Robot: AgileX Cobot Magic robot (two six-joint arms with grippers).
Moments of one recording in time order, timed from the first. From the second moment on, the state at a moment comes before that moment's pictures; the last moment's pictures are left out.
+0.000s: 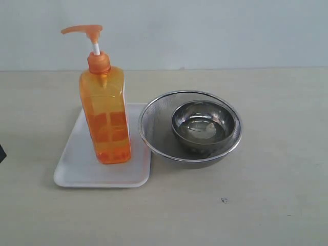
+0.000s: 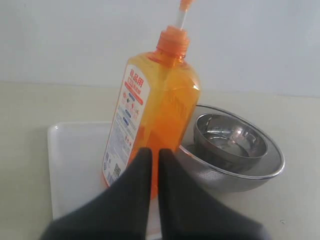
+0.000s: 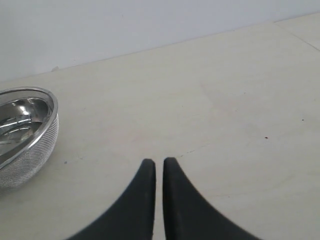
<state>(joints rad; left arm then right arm) -0.37 0.50 0.00 0.21 -0.29 -0.42 0.00 0.00 0.00 -0.08 0.35 0.28</state>
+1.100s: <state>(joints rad) -0.14 0.00 0.00 0.20 0.01 -0.47 0.00 0.00 0.00 -0.09 0.35 0.28</state>
